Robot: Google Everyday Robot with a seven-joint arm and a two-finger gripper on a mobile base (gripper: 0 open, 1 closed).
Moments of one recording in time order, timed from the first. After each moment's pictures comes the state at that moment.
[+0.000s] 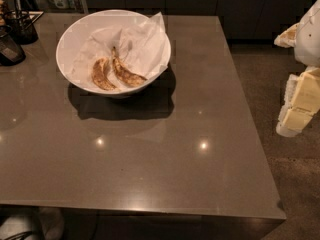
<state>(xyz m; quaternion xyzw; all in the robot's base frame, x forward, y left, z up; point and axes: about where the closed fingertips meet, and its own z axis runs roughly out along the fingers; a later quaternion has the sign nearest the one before) 0.438 -0.217 0.976 -0.60 0.78 -0.03 0.16</state>
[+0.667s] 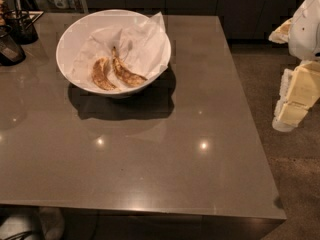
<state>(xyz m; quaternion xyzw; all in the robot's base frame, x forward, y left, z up) 0.443 -0.210 0.981 -0.61 0.78 -0.03 0.15</state>
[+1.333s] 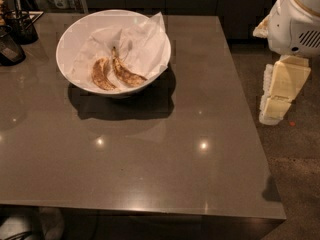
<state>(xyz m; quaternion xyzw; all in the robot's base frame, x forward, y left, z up) 0.457 -0.190 0.983 -0.63 0.76 -0.06 0.13</state>
